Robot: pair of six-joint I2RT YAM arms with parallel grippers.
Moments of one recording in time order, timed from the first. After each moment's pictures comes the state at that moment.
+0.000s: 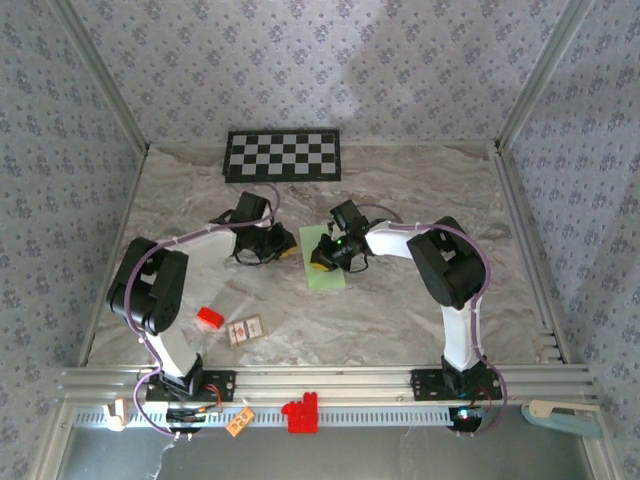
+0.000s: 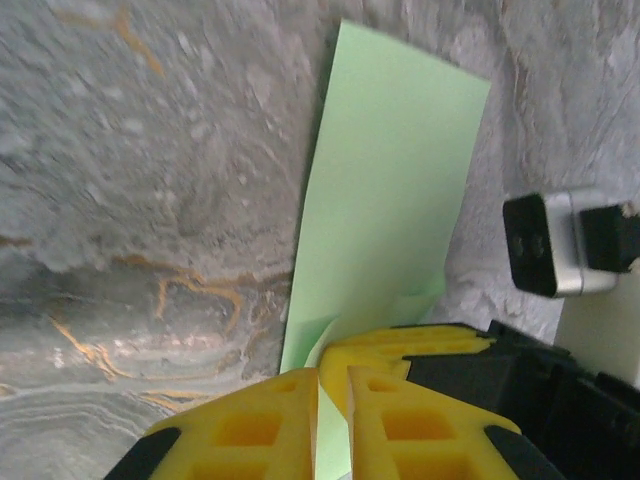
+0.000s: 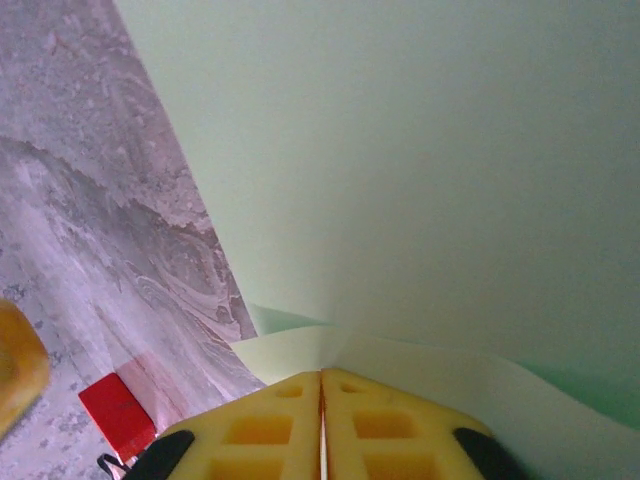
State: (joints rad) left arm -0.44 1.71 0.97 -0.24 0.46 -0.93; right arm 0.61 2.00 1.17 -0.20 -0.55 0.92
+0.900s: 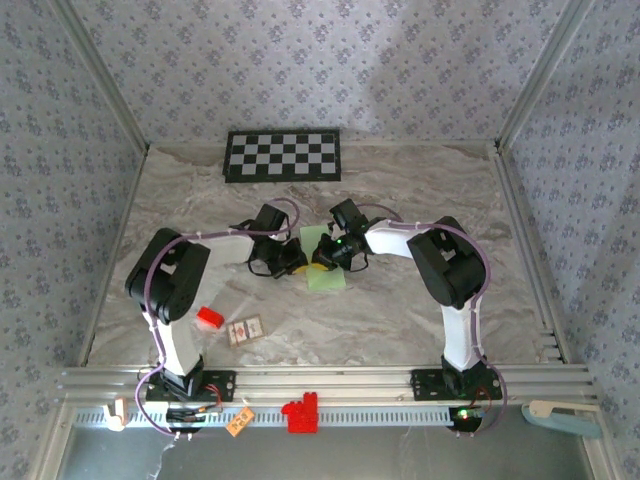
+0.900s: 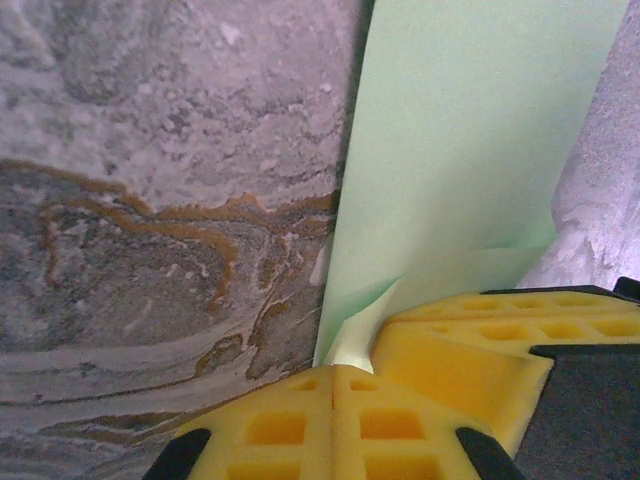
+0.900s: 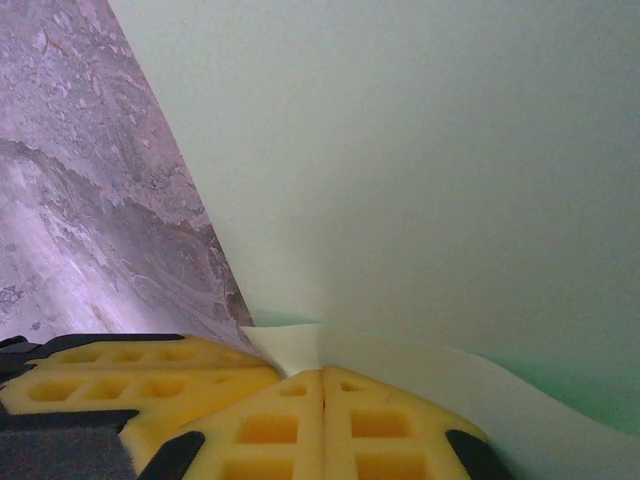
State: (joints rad) left arm -0.53 1.83 0.97 -0.23 0.49 -0.93; right arm 0.61 2.01 1.18 -0.23 -0.55 0.92
